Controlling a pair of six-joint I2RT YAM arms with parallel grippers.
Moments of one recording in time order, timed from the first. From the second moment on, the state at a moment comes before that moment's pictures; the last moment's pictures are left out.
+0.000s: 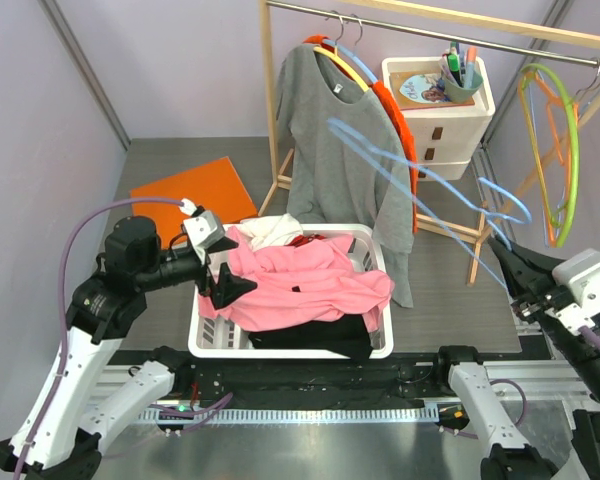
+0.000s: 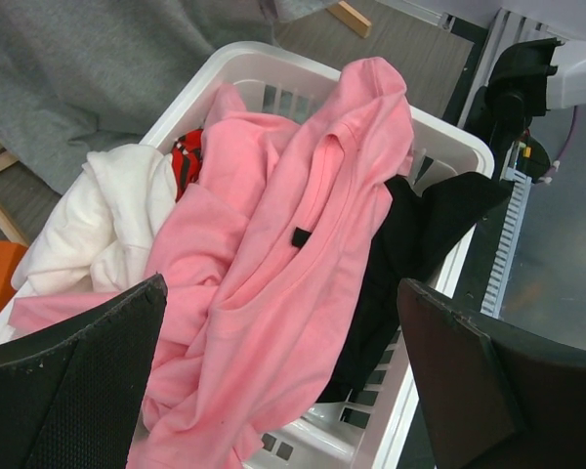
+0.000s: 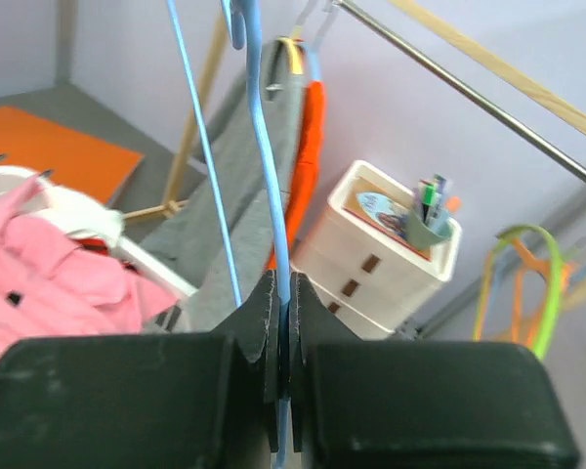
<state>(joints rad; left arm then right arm) -0.44 0.75 1.12 -0.75 0.67 0.16 -0.03 0.63 1.80 -0.99 -0.42 -0.34</state>
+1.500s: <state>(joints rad) -0.64 1.10 1.10 -0.92 0.13 -0.24 0.34 1.13 1.55 -1.37 -0.50 -0.74</state>
